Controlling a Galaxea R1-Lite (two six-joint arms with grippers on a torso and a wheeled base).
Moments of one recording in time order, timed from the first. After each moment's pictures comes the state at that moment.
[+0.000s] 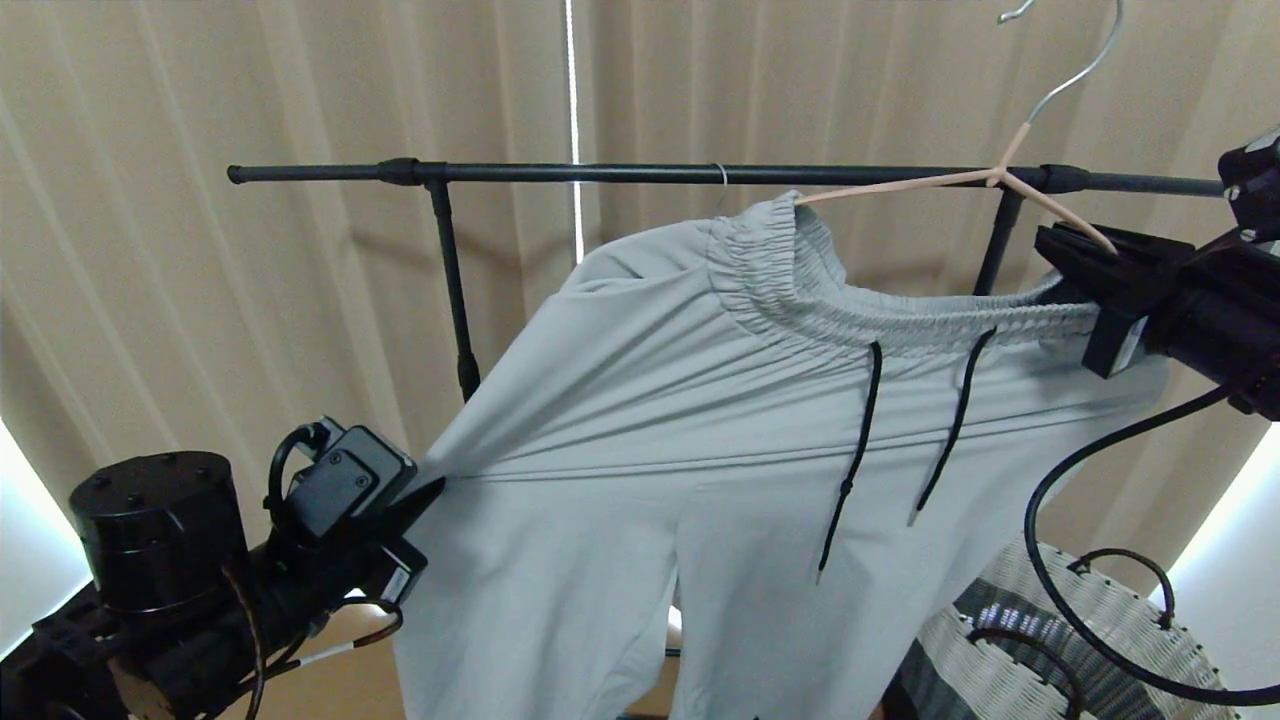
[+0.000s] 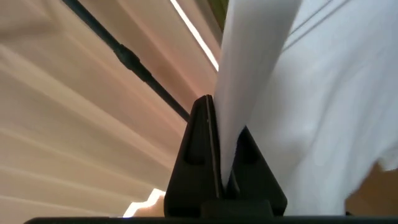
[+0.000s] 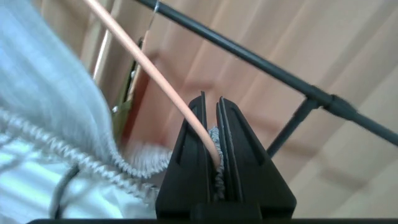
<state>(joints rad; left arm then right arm) -0.33 1.66 -0.27 -1.12 0.04 0.54 0.20 1.36 -0.71 -0.79 0.05 -0.36</state>
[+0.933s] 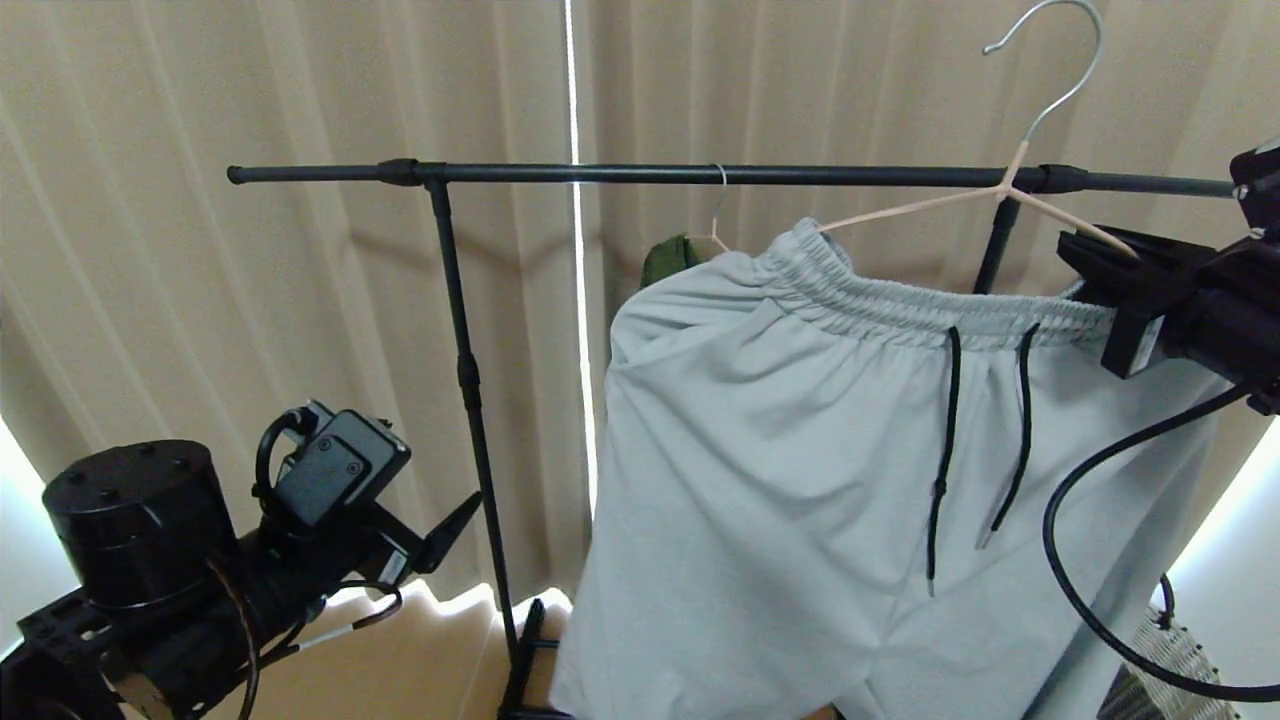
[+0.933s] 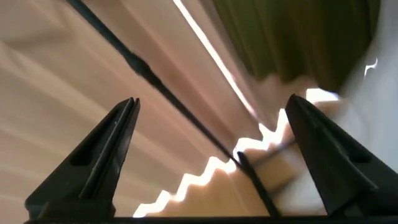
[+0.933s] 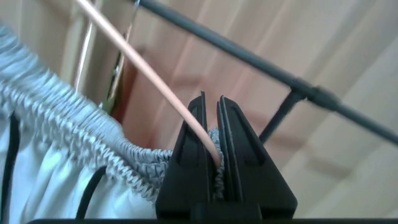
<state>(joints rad) -0.36 1.63 -0.28 -1.18 0.05 0.55 0.19 1.36 -0.72 -0.74 0.04 -0.36</state>
